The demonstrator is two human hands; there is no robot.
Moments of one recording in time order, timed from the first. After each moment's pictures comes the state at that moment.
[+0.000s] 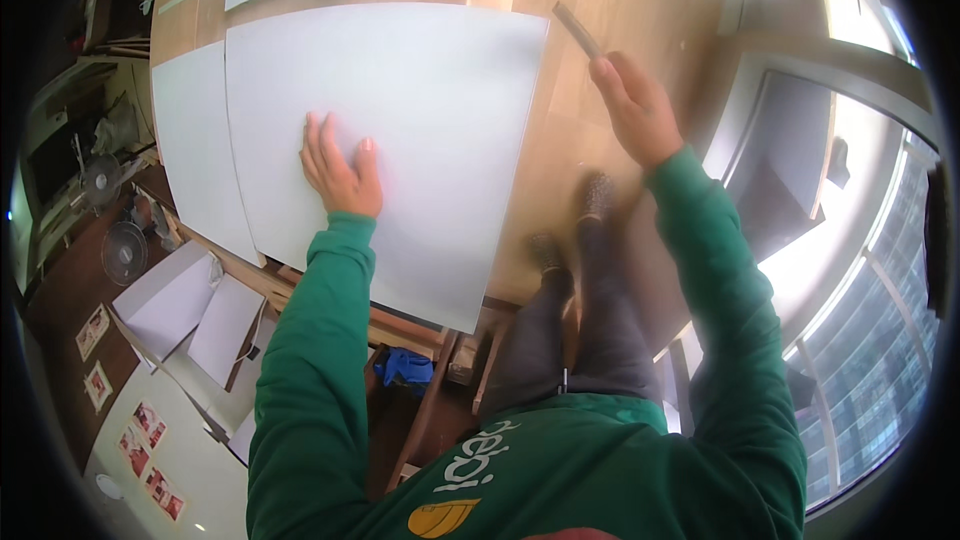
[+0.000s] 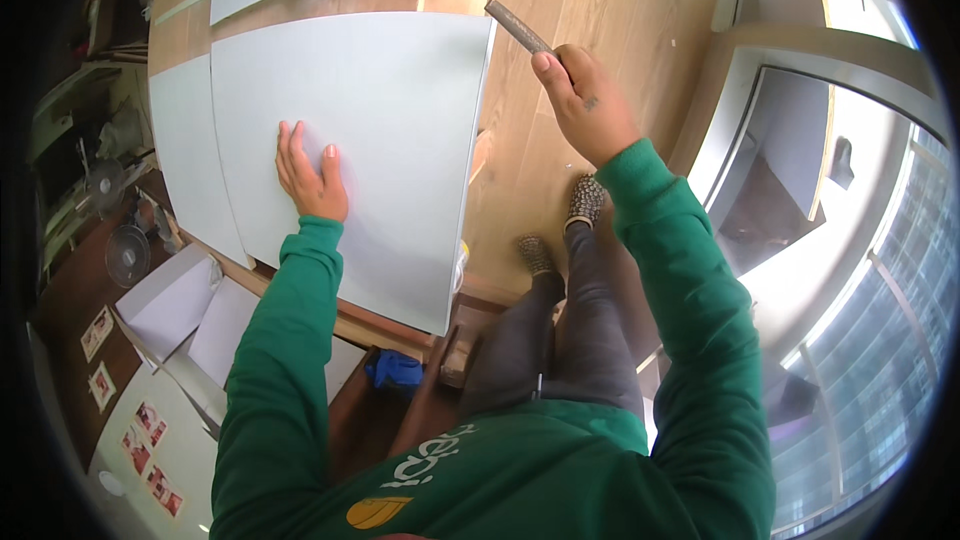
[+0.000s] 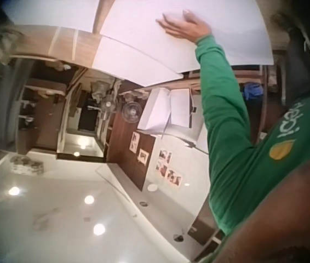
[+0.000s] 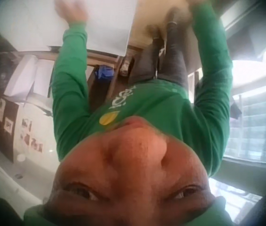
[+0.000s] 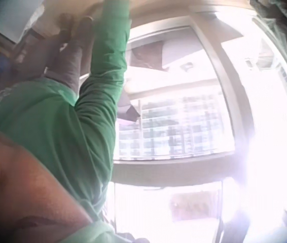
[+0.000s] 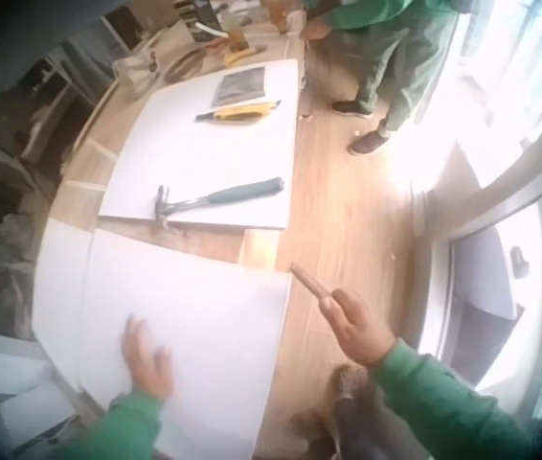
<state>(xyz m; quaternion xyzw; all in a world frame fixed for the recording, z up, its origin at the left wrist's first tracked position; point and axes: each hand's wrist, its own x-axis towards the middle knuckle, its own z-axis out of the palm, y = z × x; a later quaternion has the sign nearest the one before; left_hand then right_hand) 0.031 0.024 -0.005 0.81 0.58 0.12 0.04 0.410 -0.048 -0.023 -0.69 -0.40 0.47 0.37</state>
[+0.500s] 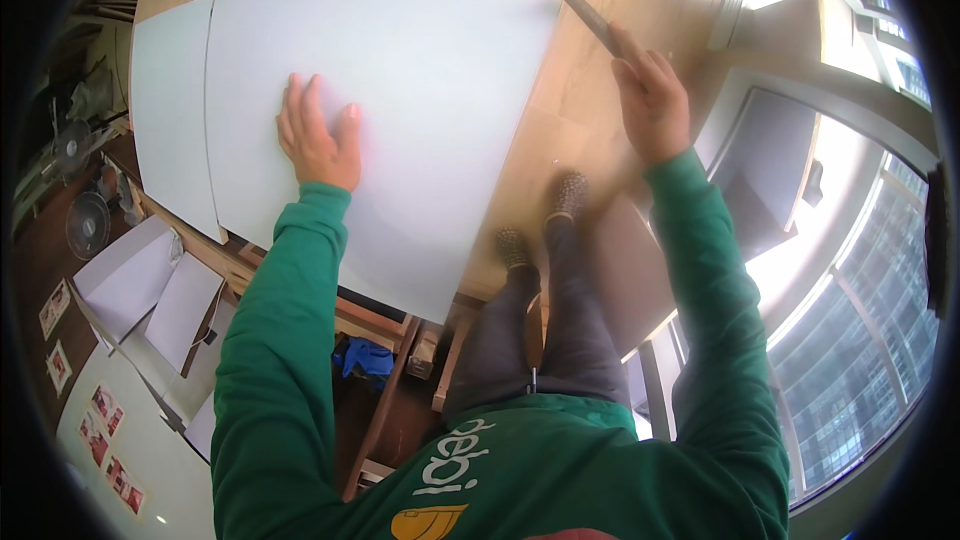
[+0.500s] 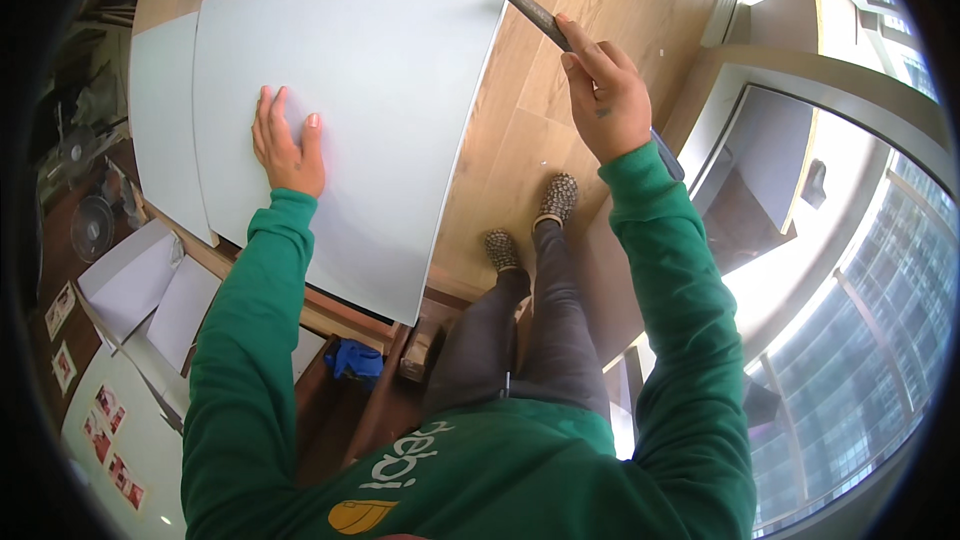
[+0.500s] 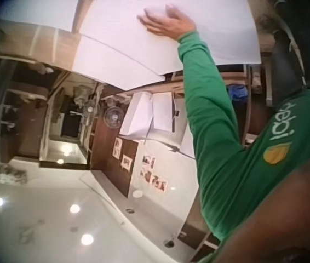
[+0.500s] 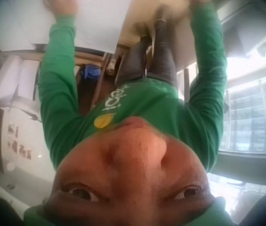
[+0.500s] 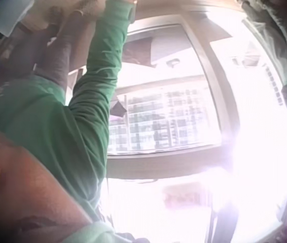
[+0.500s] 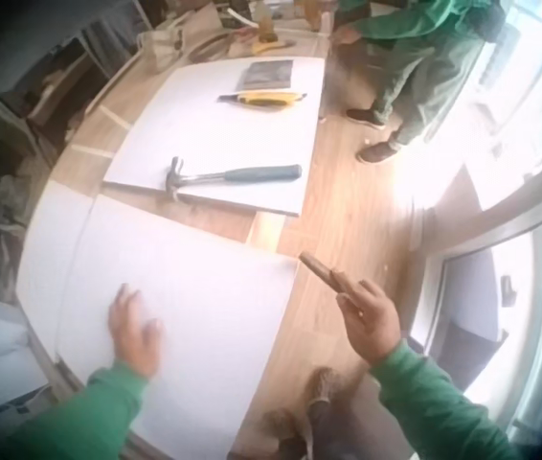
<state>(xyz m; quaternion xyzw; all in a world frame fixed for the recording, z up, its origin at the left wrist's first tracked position) 0.026 0.023 -0.004 0.80 0.58 0.11 0.03 0.413 -0.058 -0.027 -0.70 -0.54 0.25 0.39</state>
